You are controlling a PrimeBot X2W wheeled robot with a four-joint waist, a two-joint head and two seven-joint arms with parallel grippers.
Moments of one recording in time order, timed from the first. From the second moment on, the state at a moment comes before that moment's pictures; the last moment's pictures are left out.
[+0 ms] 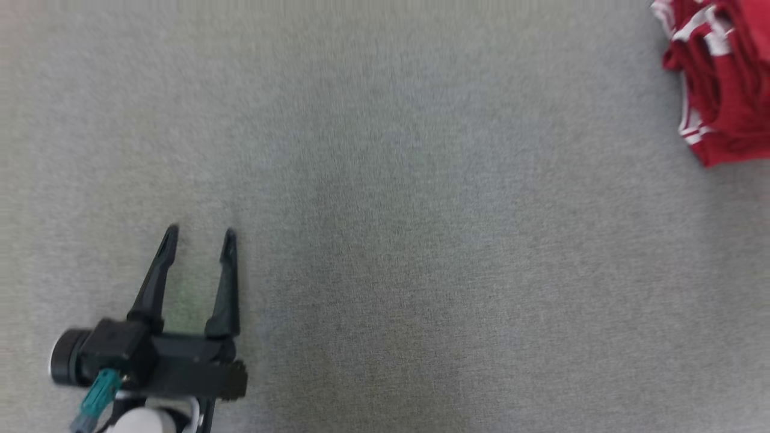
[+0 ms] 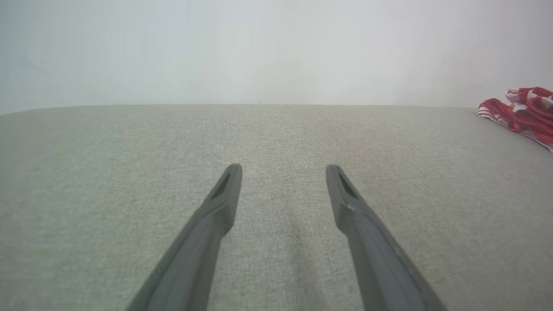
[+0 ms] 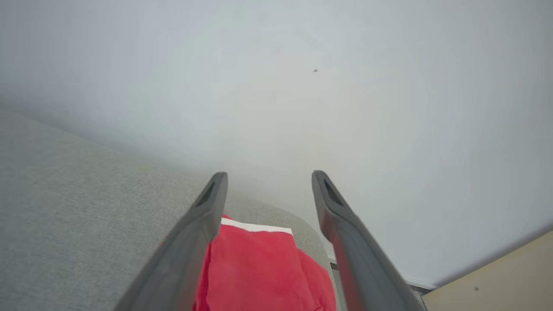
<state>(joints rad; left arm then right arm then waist) -0.22 0.09 -0.06 0.04 -0.13 -0.08 -0.26 -1.14 -0.73 0.54 0.87 0.39 0.13 -0.22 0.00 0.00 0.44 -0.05</state>
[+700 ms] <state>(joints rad) 0.00 0.10 0.02 0.09 -0.16 -0.05 -0.26 -0.40 -0.37 0.13 0.38 0.30 0.13 -0.26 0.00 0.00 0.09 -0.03</state>
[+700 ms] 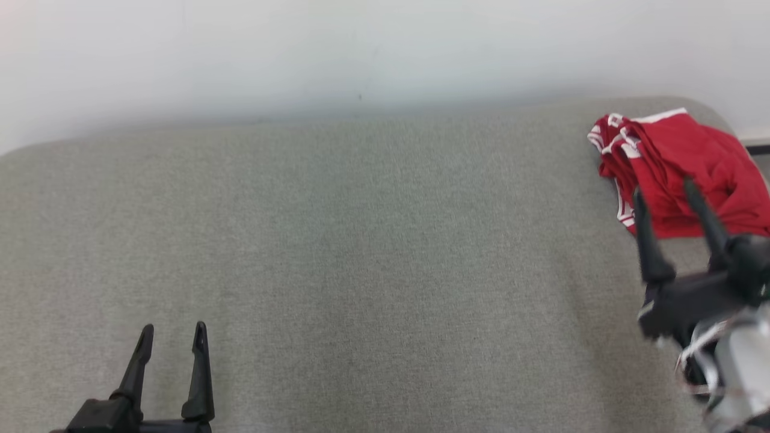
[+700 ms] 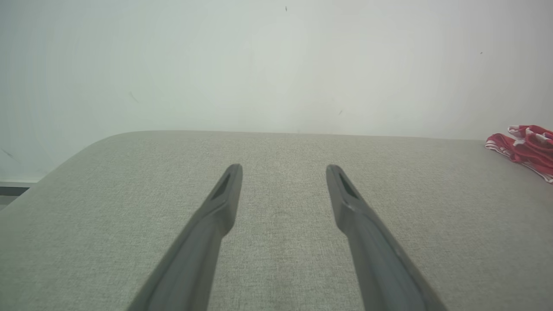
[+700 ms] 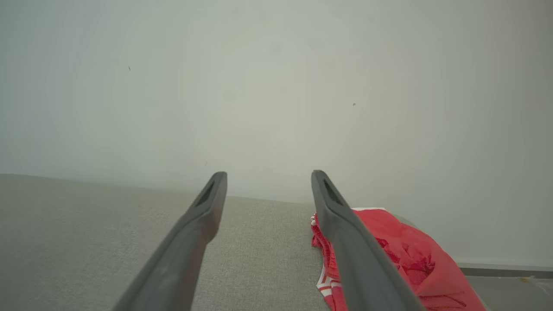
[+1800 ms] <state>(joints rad) 0.01 0.12 0.00 0.15 -0.20 -0.05 -0.23 0.08 -0.09 0.01 0.12 0.18 0.13 -0.24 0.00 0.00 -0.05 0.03</state>
